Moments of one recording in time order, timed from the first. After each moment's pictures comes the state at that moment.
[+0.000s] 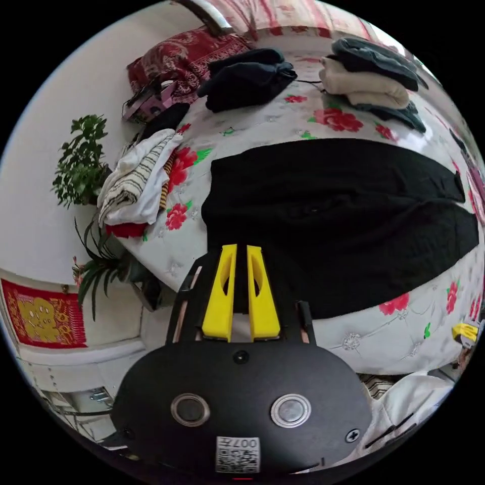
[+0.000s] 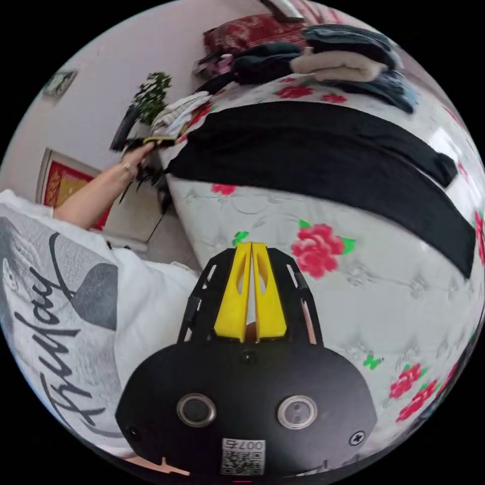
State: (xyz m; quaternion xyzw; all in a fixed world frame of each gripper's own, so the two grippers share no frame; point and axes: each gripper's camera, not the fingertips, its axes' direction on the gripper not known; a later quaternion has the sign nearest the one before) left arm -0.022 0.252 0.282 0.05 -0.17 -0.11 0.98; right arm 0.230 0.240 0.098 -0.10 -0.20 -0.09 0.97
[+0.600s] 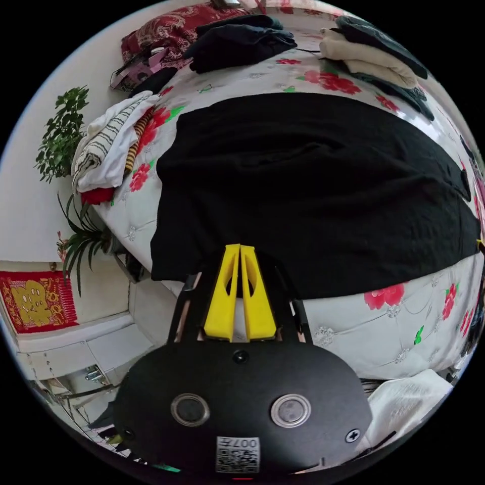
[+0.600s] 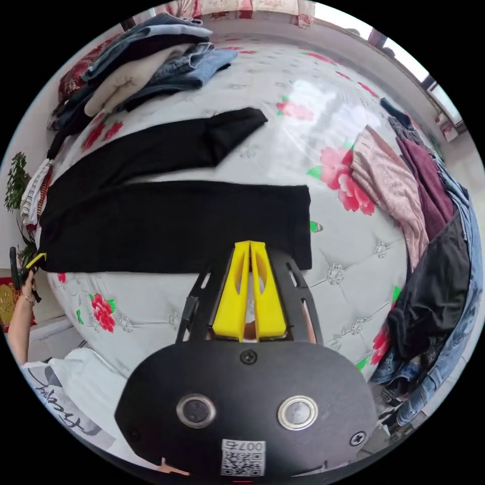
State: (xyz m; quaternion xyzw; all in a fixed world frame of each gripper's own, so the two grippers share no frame) left arm 0.060 0.238 0.326 -0.05 -0.18 -0.11 0.98; right arm 0.450 0.128 0.127 -0.11 0.05 0.05 0.99
